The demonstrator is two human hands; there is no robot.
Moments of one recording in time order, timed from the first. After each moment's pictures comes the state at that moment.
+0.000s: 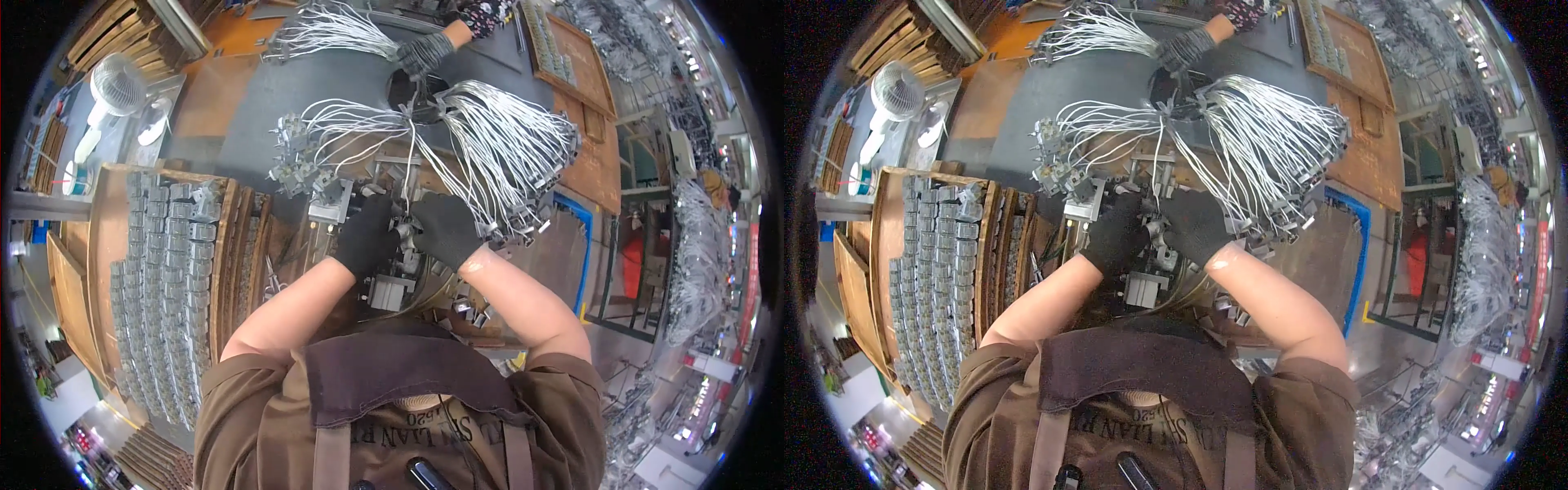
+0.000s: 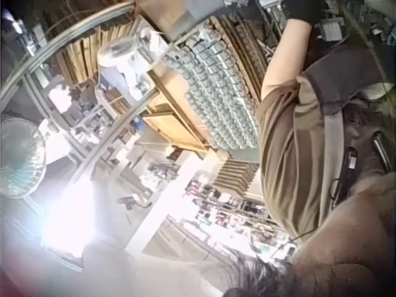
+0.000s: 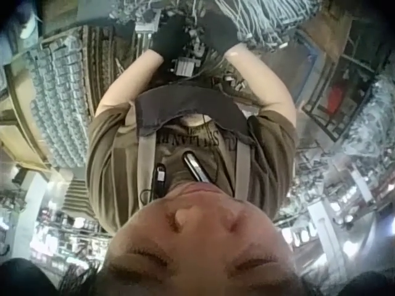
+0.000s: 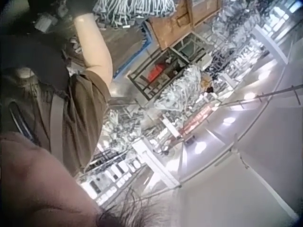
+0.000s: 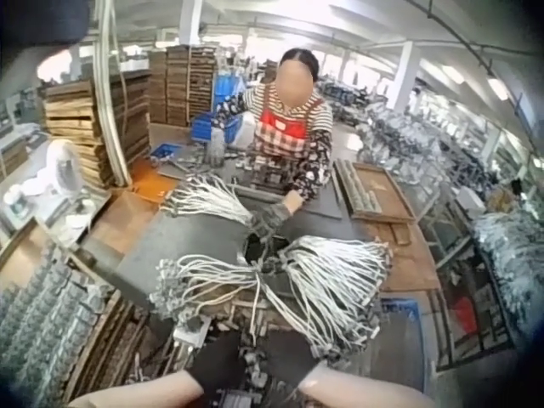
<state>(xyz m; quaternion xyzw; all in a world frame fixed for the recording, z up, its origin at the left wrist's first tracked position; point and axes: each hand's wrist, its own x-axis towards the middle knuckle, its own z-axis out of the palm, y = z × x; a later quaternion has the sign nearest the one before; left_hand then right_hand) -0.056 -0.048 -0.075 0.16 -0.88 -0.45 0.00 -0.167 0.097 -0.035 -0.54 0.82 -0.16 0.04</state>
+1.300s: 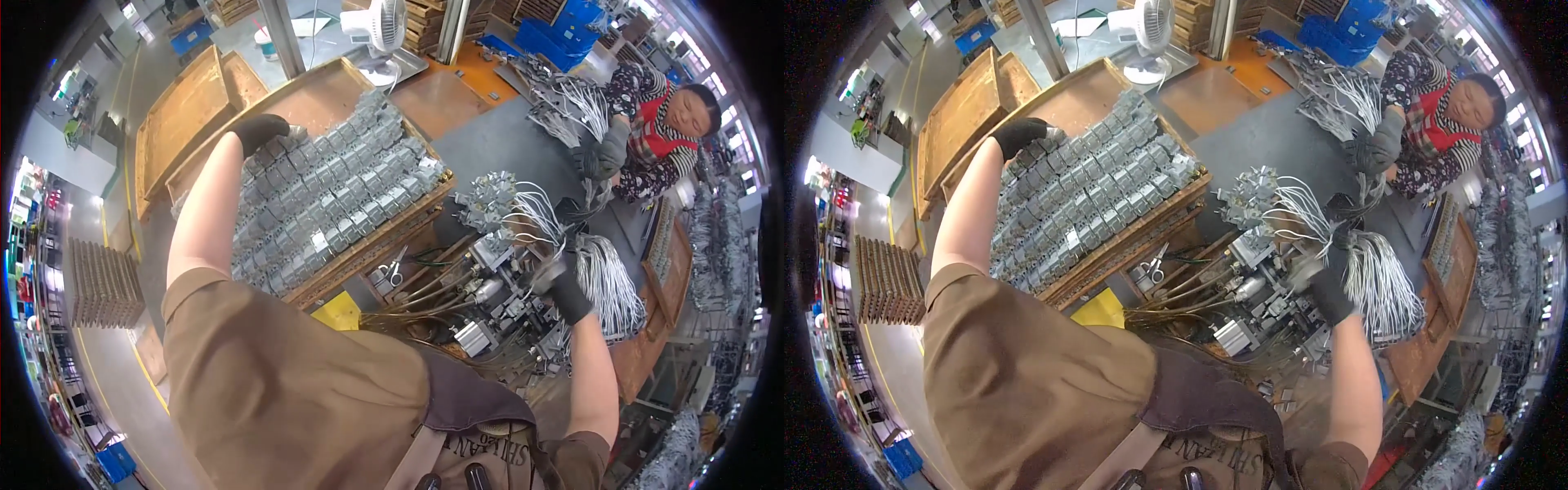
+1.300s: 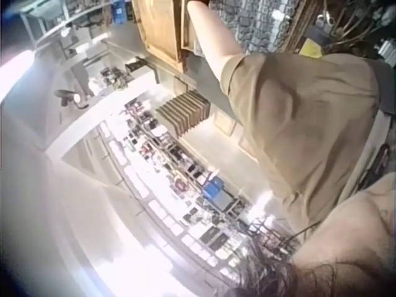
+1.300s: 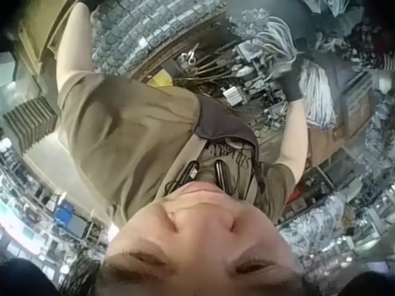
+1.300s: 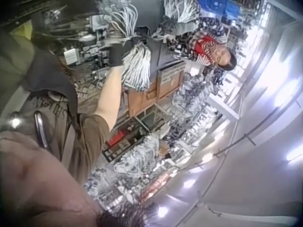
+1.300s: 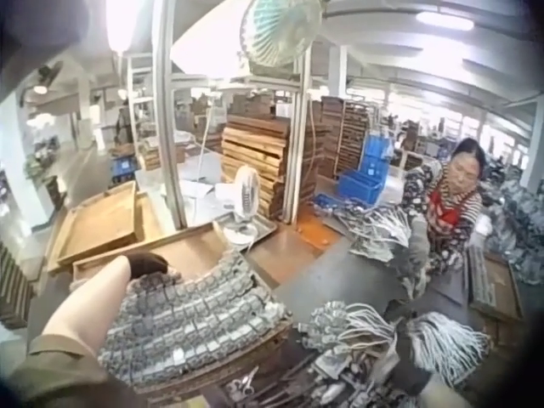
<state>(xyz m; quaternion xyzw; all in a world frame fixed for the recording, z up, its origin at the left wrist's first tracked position) 0.287 -0.425 0.025 0.52 -0.73 -0.43 0.04 -0.205 0.034 0.001 -0.55 0.67 -0.32 0.38</state>
